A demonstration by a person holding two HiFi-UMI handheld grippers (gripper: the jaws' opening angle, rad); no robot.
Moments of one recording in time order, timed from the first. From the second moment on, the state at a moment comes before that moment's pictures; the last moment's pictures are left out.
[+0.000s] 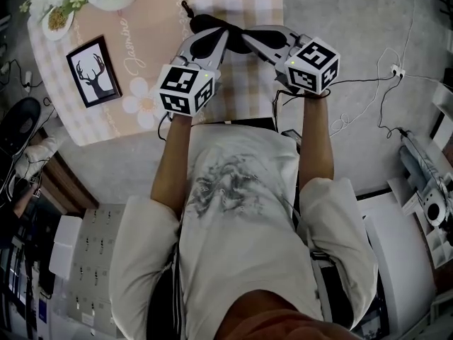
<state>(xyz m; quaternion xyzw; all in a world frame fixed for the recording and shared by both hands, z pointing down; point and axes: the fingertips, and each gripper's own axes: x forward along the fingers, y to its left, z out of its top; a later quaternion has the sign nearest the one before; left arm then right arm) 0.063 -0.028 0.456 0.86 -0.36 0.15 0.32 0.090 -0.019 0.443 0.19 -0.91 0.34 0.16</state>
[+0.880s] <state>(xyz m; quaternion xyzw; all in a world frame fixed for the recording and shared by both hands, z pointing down) 0.031 -0.050 0.460 0.88 -0.35 0.20 0.24 0.076 -0.012 0.446 0.24 -0.89 0.34 0.19</state>
